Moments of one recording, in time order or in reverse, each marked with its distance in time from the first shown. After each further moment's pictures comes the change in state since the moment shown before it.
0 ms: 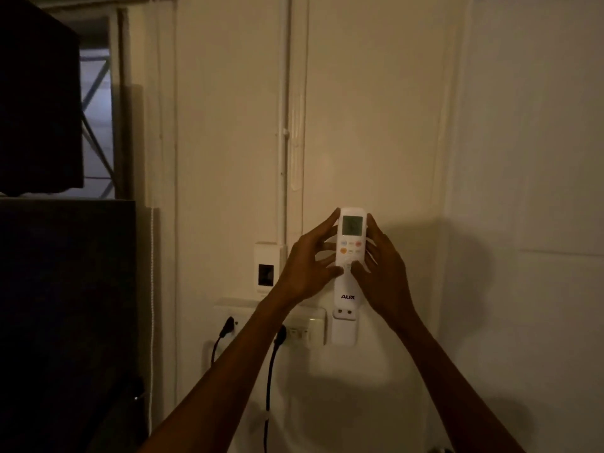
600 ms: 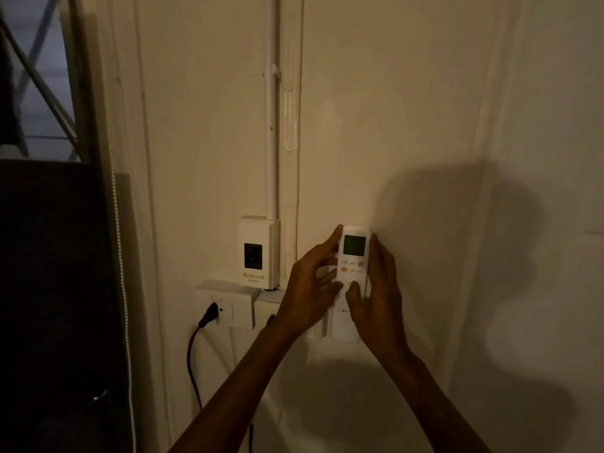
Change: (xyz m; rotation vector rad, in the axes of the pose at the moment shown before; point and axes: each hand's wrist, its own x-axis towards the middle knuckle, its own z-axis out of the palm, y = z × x) left_hand -0.008 -0.106 0.046 -0.022 0.114 -0.083; right_hand -0.034 0.098 0.039 -0.137 0.032 -0.003
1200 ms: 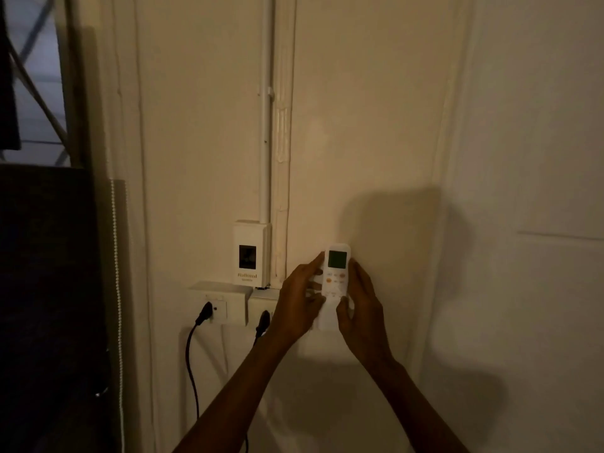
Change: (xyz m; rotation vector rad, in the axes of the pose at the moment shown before) left_hand -0.023 -0.021 0.001 0.113 -0.007 0.088; right_hand -0.032 0.005 -0.006 -0.192 -0.058 0.012
